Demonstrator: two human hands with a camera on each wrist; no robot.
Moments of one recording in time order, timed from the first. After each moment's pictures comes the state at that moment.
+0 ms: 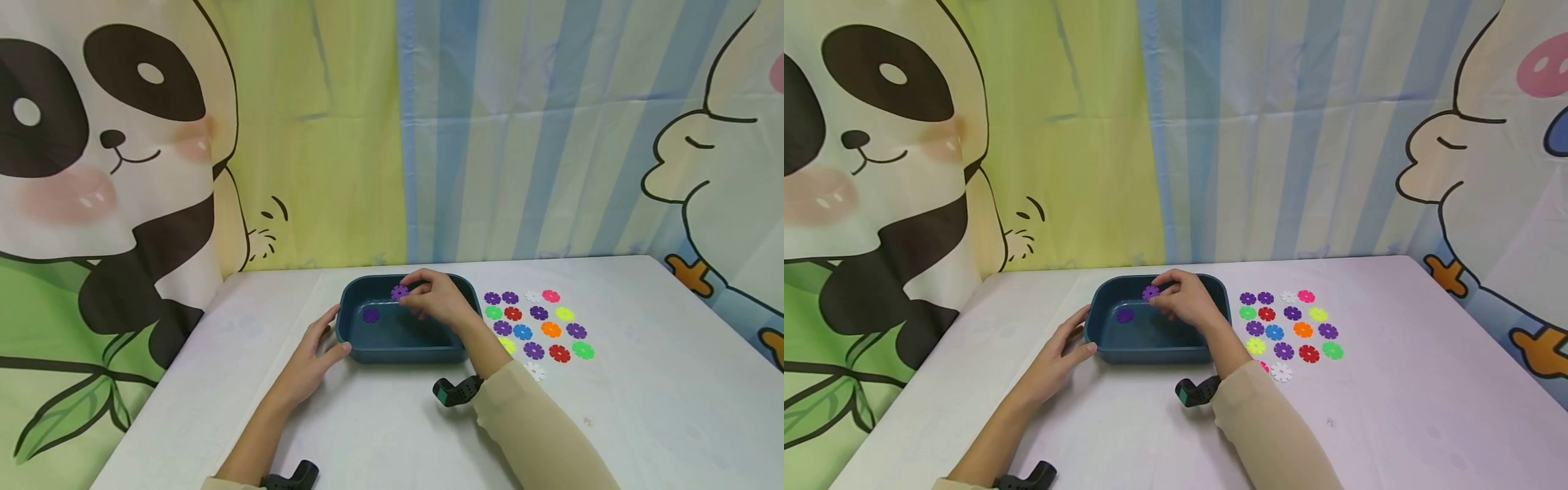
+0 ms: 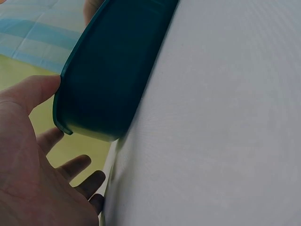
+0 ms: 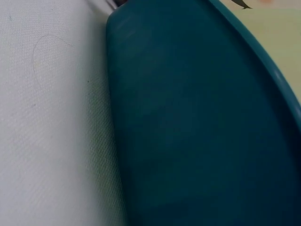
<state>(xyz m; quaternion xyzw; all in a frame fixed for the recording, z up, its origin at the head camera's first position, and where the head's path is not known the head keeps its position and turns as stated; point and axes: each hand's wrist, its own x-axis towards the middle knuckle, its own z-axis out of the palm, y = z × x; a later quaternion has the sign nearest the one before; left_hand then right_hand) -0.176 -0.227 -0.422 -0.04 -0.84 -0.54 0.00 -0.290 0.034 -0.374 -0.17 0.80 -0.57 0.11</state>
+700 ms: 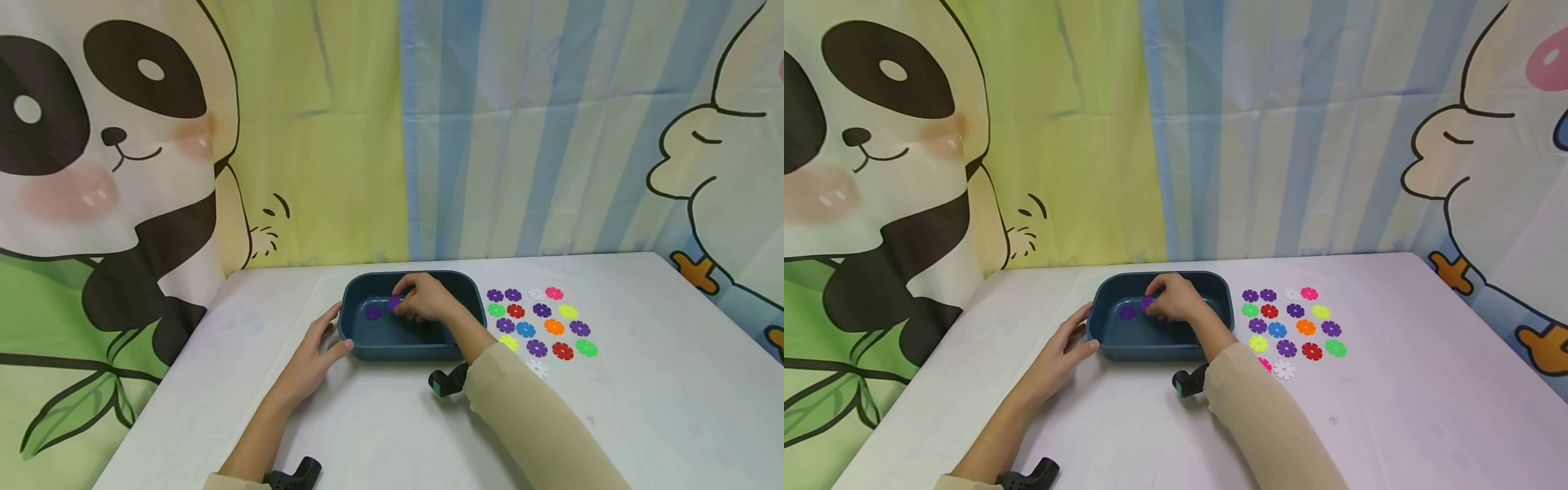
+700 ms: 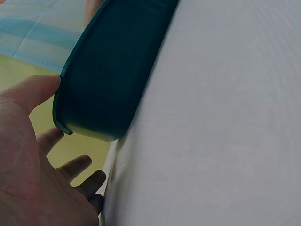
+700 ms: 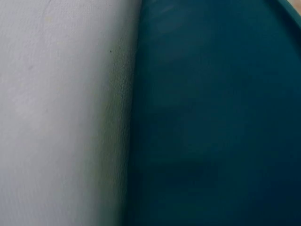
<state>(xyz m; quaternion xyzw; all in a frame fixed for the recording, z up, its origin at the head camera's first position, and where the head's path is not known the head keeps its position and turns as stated) -0.177 -0.227 -0.422 -0.04 -0.84 -0.54 -0.01 -0.305 0.013 -0.378 -0.19 0.85 -0.46 0.16</state>
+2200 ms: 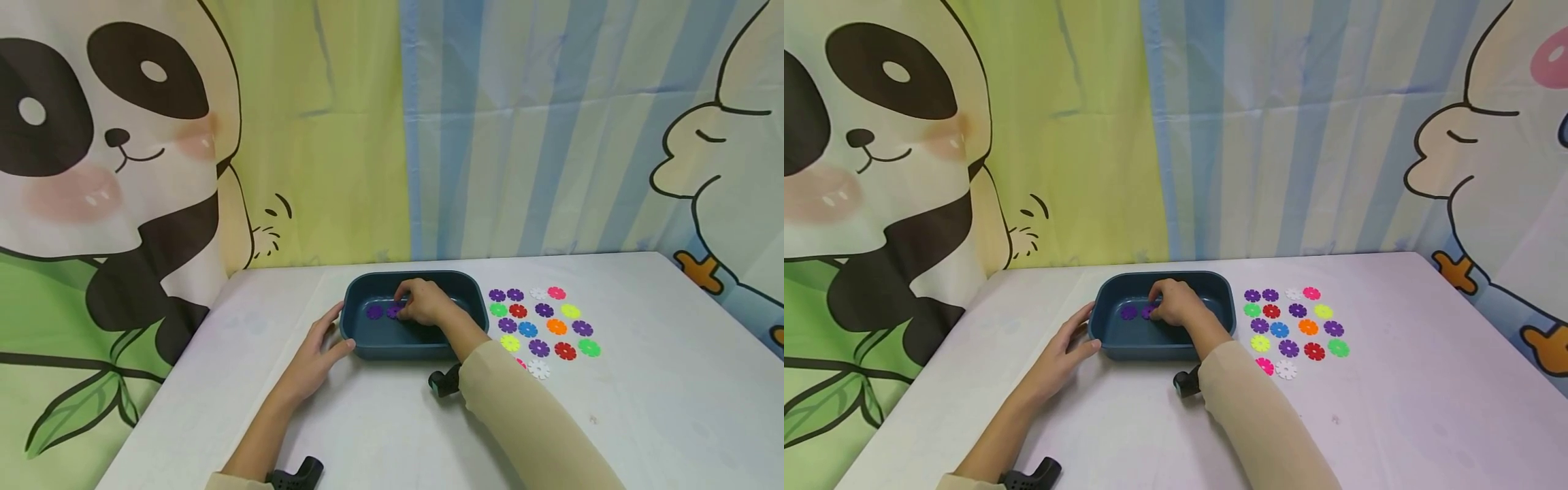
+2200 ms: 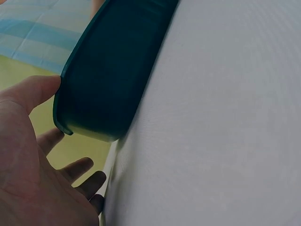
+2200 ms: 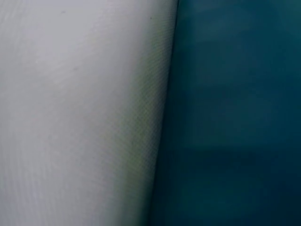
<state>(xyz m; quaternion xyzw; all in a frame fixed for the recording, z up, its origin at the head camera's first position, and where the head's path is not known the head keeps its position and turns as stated) -0.177 -0.226 -0.419 -0.04 -0.84 -0.54 0.00 -0.308 0.005 -0.381 -0.21 0.92 -0.30 0.13</state>
